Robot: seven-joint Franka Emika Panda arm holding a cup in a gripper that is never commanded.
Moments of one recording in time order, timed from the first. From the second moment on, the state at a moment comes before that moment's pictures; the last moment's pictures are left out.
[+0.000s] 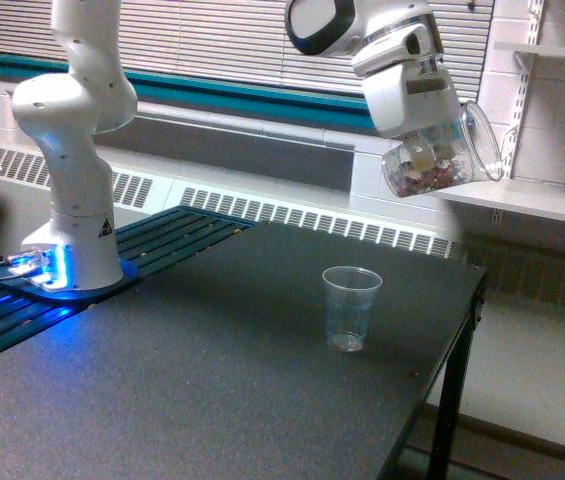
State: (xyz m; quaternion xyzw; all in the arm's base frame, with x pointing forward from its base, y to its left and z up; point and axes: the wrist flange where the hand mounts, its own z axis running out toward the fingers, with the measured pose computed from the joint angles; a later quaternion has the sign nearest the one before) arm 0.621 -0.094 0.456 -0.88 0.42 -0.22 0.07
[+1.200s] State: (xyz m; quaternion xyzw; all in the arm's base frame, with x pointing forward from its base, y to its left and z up) arm 0.560 -0.032 0.383 -0.91 0.37 -0.17 0.02
